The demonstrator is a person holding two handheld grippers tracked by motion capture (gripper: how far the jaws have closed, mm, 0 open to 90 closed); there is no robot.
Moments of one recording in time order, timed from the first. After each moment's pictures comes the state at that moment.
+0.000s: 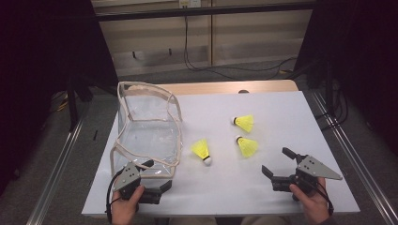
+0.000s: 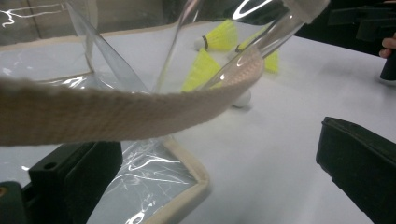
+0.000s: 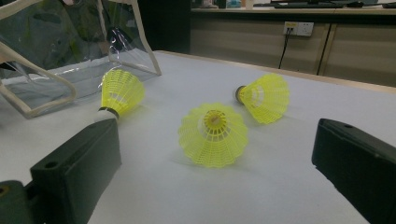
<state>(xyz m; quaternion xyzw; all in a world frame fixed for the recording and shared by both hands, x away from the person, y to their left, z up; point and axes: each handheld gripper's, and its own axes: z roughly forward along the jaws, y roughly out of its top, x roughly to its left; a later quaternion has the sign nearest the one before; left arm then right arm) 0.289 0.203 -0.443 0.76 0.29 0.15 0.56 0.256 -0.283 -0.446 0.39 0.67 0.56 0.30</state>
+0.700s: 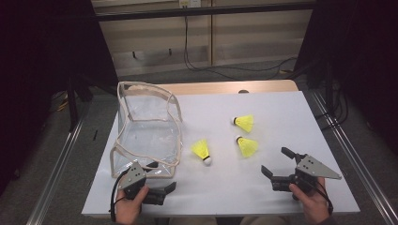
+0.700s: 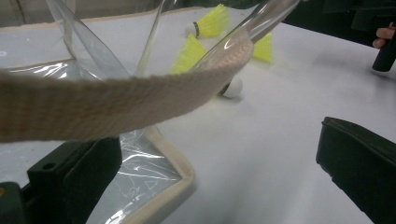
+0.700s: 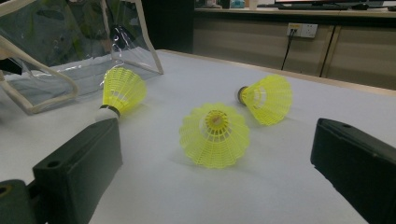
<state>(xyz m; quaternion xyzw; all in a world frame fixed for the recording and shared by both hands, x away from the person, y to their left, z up) 0.291 0.193 -0.446 0.77 0.29 0.13 0.55 0.258 -0.283 -0.446 0.38 0.68 0.56 0.30</state>
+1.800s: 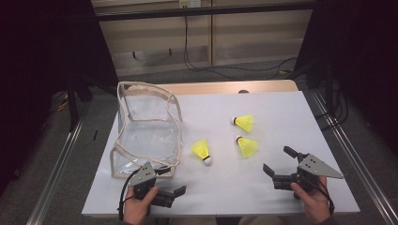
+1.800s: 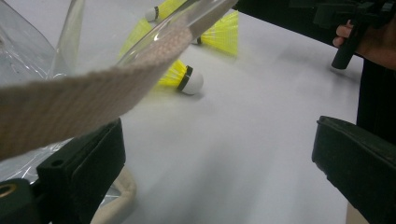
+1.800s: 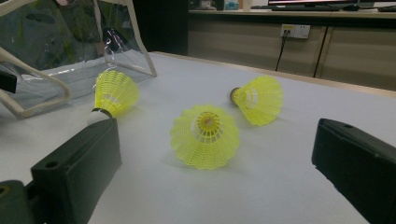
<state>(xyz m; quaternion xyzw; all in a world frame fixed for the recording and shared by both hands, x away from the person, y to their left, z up) 0.291 0.169 -0.449 0.78 0.28 0.06 0.55 0.259 -0.287 -0.446 0.39 0.67 0.56 0.30</state>
